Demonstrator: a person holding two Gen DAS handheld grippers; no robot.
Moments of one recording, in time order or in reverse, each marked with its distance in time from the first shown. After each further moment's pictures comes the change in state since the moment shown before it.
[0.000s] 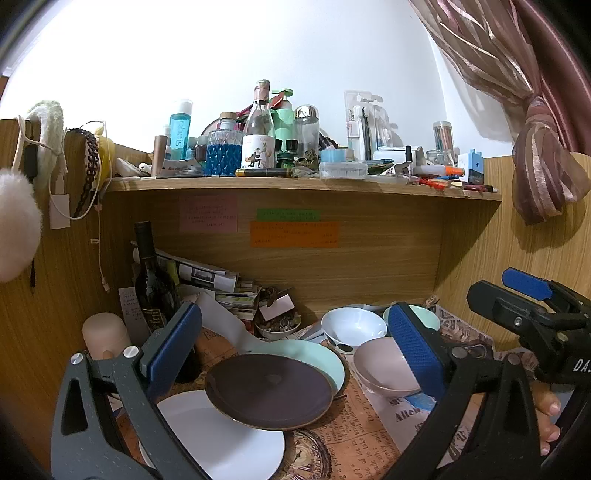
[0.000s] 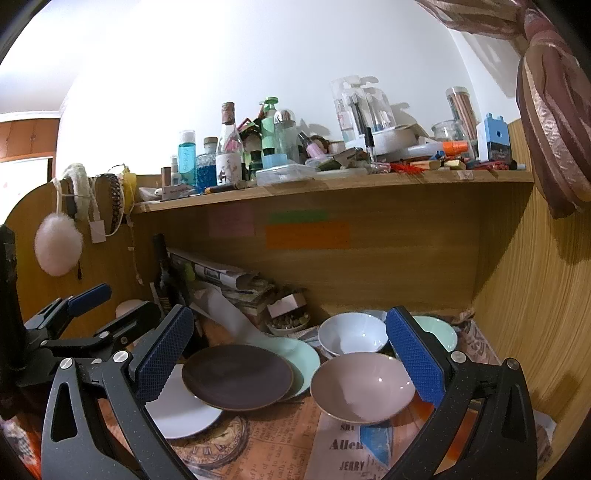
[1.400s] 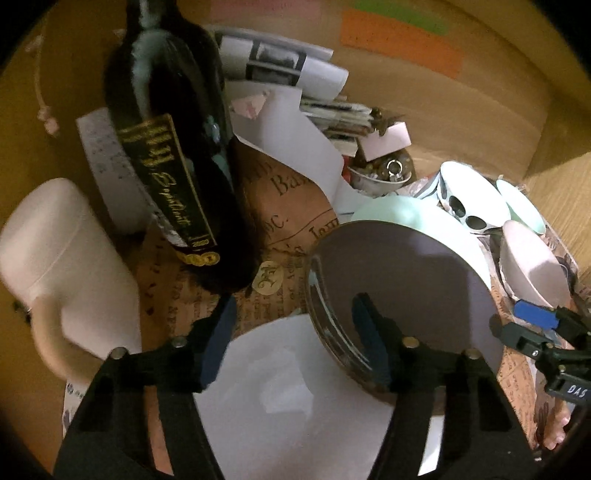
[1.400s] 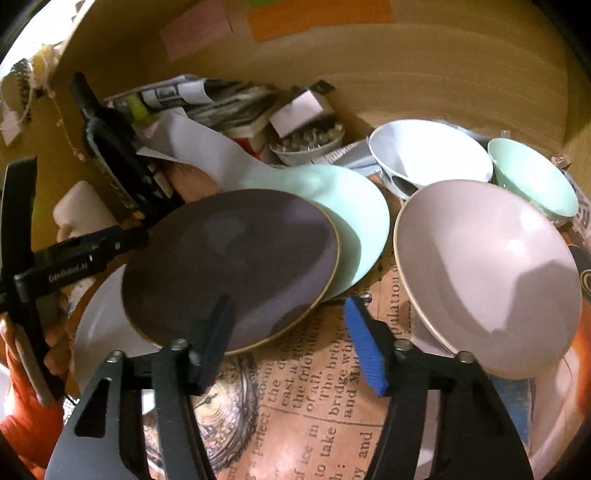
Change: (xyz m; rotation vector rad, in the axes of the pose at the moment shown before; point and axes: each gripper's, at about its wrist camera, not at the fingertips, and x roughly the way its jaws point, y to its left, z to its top) left arm 0.190 0.145 -0.098 -0.047 0.654 0.044; right arm 0.184 0.009 -0.119 0.129 0.635 0.083
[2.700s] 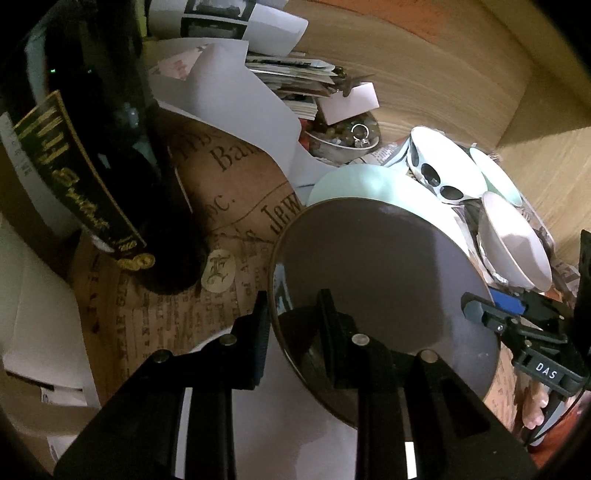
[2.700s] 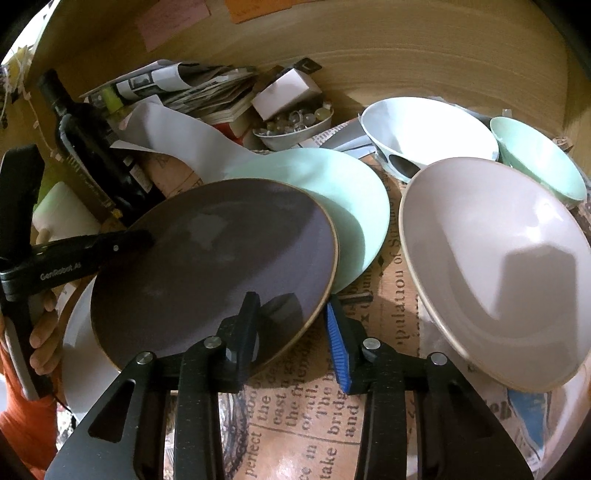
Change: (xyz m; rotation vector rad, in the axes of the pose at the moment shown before) left arm 0.029 -0.008 0.010 0.075 0.126 -0.156; right arm 0.018 -0.003 0.003 0.043 0.029 -0.012
